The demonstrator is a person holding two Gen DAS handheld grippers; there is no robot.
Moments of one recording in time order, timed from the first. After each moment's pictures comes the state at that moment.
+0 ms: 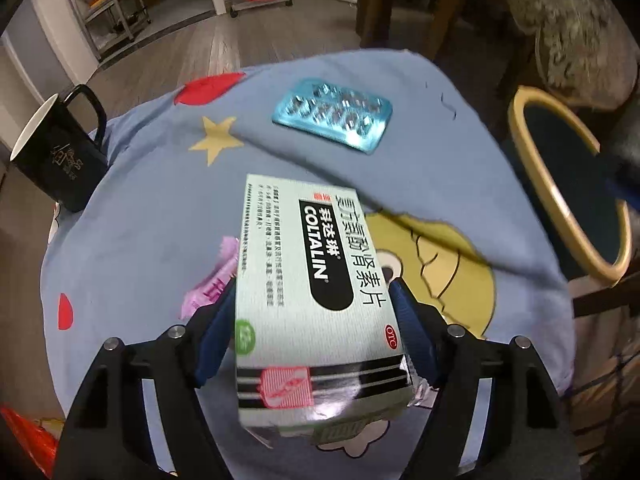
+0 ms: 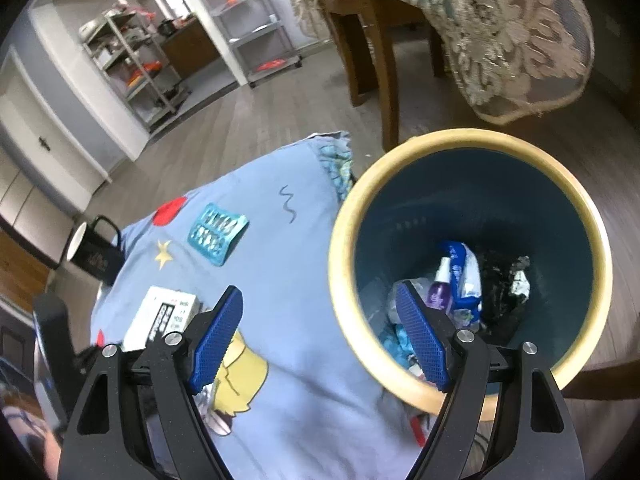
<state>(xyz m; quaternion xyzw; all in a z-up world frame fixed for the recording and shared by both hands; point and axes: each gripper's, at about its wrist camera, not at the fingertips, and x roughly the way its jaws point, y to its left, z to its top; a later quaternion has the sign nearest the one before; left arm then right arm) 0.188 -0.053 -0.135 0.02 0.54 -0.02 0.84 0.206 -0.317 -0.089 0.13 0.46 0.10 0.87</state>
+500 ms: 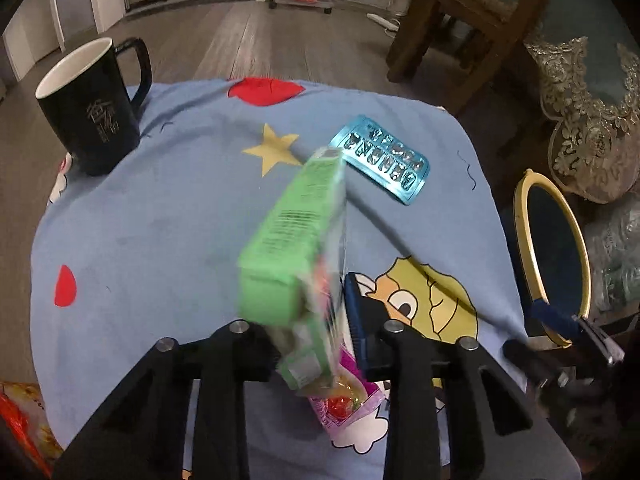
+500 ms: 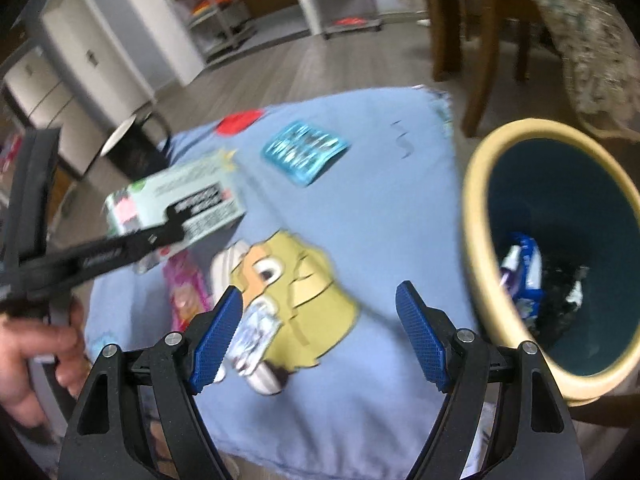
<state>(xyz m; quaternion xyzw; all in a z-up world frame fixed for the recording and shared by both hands) 0.194 0.003 -0.117 -0.11 0.53 -0.01 0.84 0.179 -0.226 -0.112 0.04 0.50 0.21 0.84</state>
